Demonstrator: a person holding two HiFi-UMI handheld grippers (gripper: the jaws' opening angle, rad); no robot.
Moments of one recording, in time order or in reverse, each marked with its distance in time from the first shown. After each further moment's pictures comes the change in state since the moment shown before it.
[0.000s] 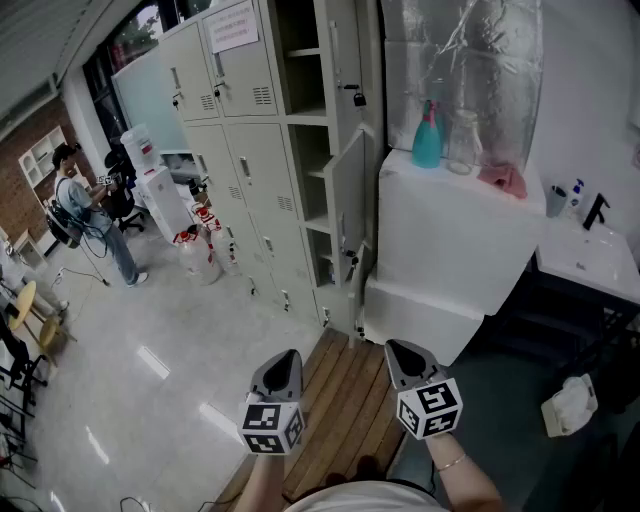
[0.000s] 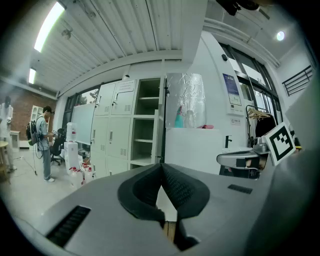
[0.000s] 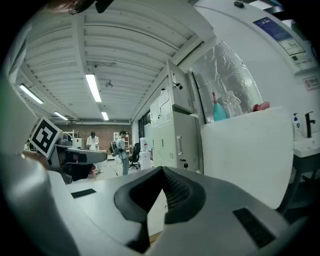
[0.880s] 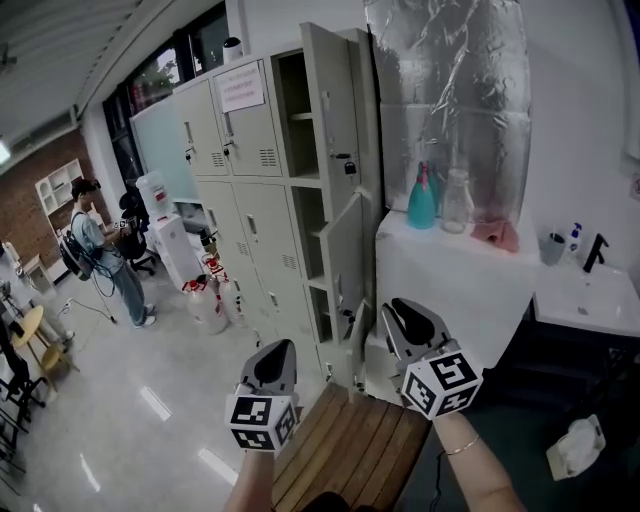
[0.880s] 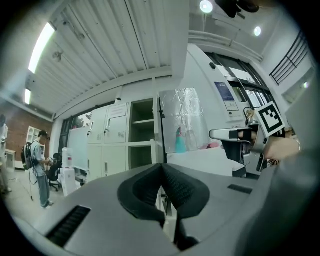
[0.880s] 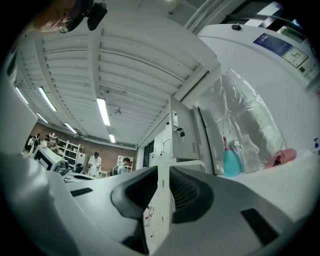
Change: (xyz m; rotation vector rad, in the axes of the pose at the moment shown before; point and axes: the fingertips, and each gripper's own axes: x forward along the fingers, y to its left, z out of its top) left arm 0.044 -0.017 0.133 0.122 -0.207 0.006; right arm 0.020 -0.045 0.202 -0.075 -0.350 0.085
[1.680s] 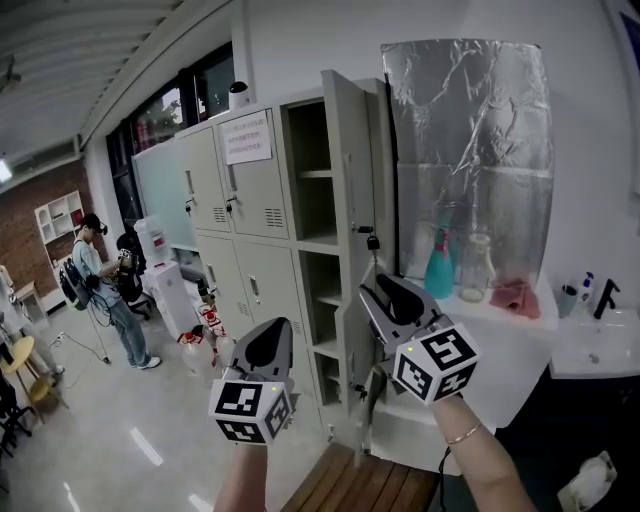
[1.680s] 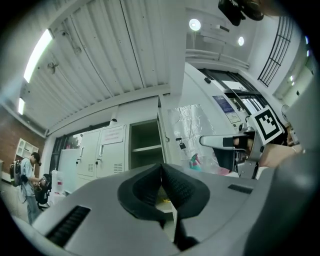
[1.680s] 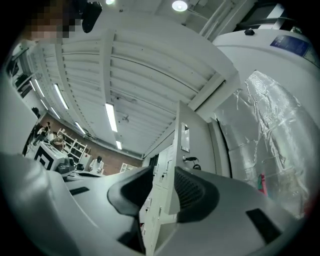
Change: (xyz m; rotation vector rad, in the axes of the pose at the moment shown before) left arm 0.127 0.082 0.140 0.078 -0.241 -0.036; right arm 0.172 -0.020 0.105 -0.125 -0.155 0.101
